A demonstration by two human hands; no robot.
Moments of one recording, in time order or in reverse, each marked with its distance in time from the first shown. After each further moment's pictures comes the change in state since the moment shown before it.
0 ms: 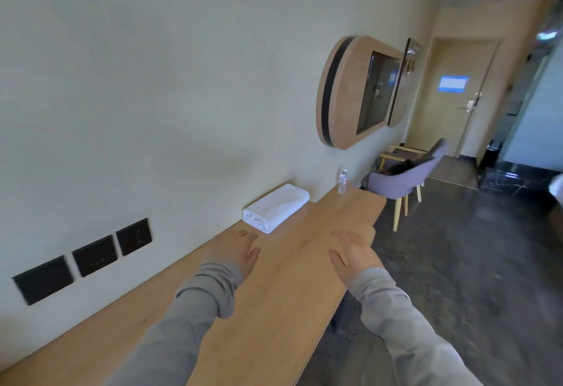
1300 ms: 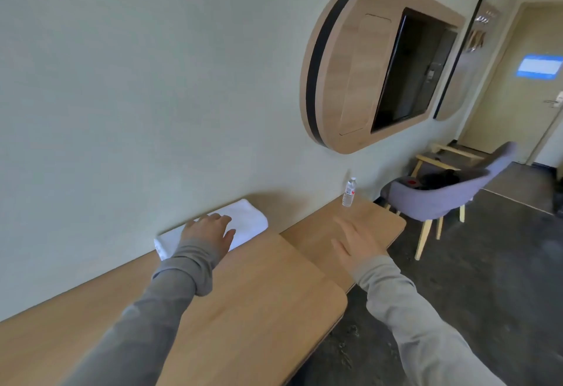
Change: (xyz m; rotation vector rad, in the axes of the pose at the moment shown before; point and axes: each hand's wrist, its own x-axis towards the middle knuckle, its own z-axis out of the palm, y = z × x) left_hand 0.436 0.179 0.116 0.131 -0.009 -0.336; right_hand 0.395 0.375 0.008 0.028 -0.162 -0.155
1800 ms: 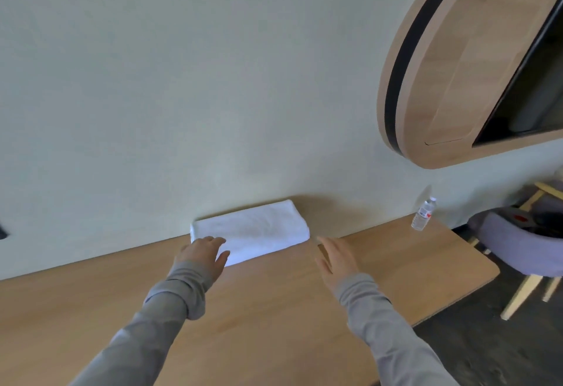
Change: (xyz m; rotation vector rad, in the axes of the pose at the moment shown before) left_hand 0.026 -0.029 0.068 -0.120 -0.161 -0.381; right_hand 0.142 0.004 0.119 0.037 -0.223 -0.299
